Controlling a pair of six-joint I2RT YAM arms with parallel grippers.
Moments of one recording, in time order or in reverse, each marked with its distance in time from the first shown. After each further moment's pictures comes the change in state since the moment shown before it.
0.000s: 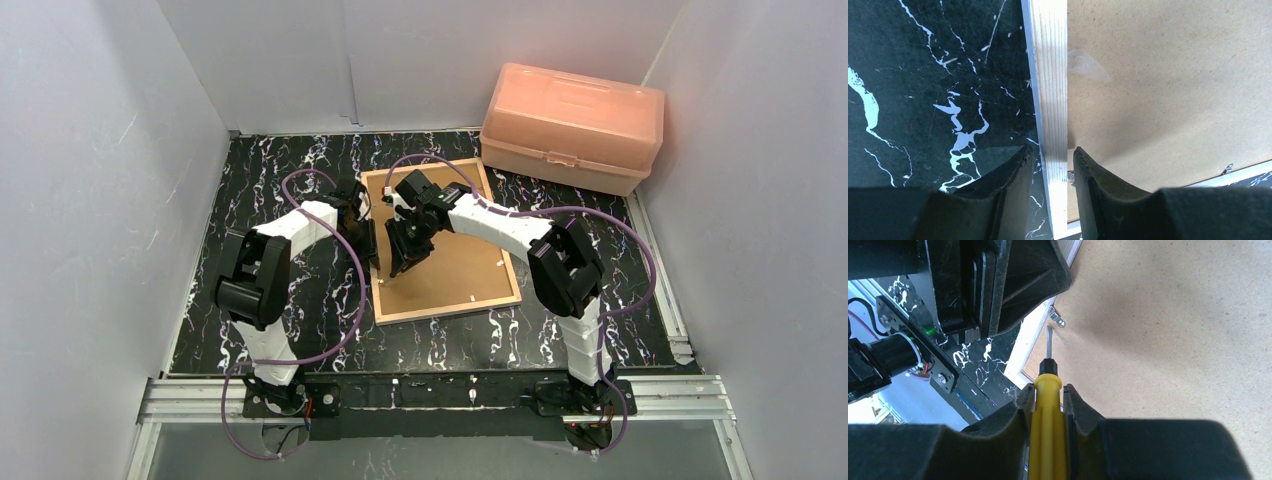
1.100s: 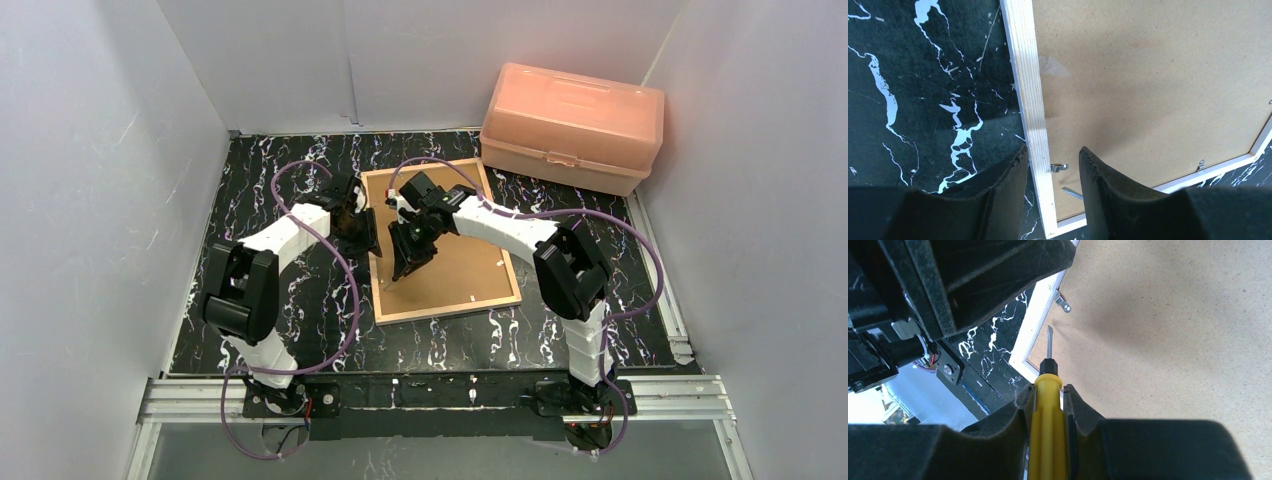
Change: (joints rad) left arm -0.004 -0.111 -0.029 0.058 -0.016 -0.004; right arm -0.002 -0.043 -0.060 0.014 -0.027 0.018
